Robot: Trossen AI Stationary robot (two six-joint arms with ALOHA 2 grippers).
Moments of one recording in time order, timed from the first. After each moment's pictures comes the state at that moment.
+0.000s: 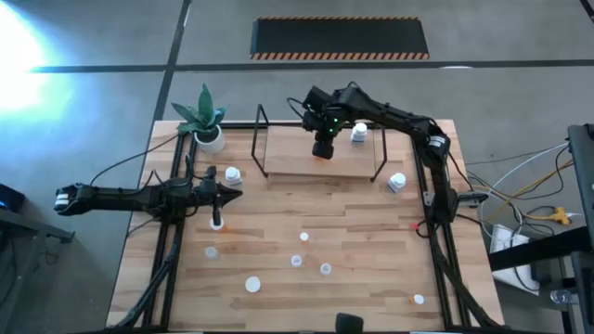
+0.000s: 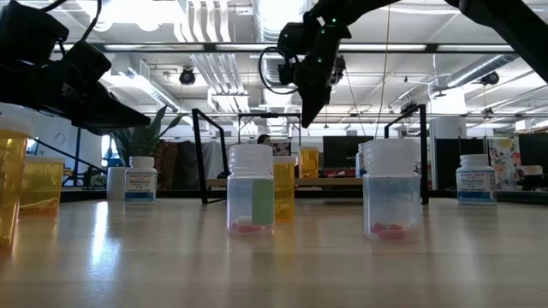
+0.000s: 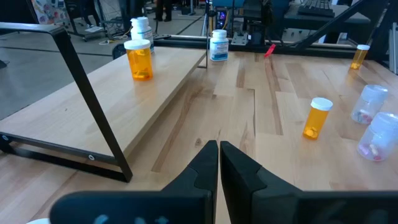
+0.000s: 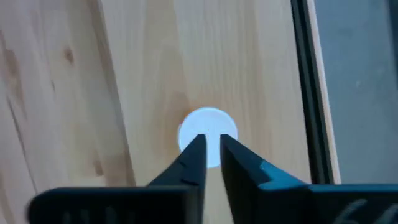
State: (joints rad) left arm 0.05 0.33 0.00 0.07 -0.16 -0.05; right arm -0.49 2.05 2.01 -1.20 -0.05 -0.30
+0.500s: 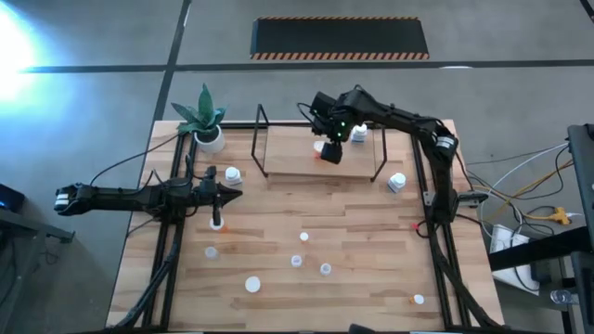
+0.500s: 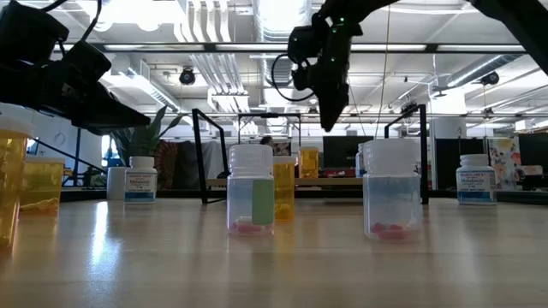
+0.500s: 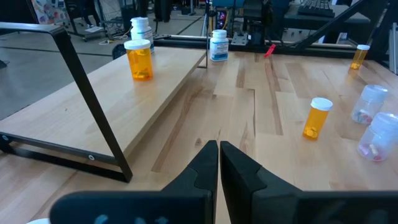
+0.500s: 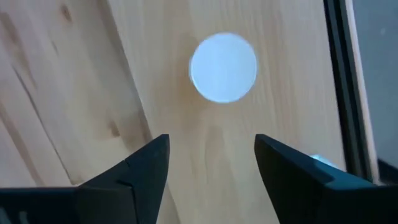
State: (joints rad) left arm 0.05 0.33 0.00 0.07 -0.16 -0.05; right arm -0.48 1.98 1.88 -1.27 -0.05 -0.18
